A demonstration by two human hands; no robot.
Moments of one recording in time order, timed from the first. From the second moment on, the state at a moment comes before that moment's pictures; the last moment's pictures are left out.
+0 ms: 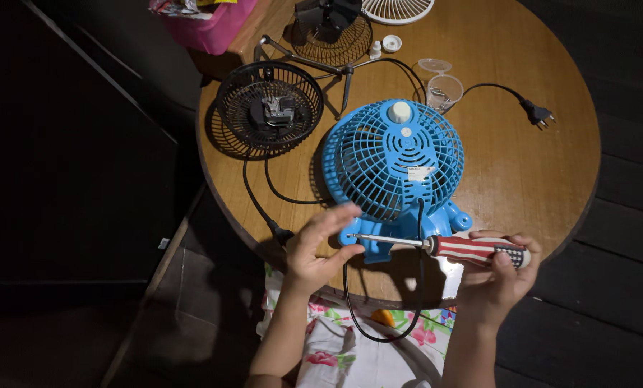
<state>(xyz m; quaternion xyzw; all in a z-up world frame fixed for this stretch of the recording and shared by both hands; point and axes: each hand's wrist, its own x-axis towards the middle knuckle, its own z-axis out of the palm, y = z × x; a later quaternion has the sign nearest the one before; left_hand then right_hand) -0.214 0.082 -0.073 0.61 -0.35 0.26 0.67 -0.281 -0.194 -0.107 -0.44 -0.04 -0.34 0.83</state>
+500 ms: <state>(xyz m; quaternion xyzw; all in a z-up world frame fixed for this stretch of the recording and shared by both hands) -0.223 0.092 -0.102 0.80 -0.18 0.07 0.56 -0.297 -0.239 -0.040 -0.45 -0.02 -0.47 0.76</state>
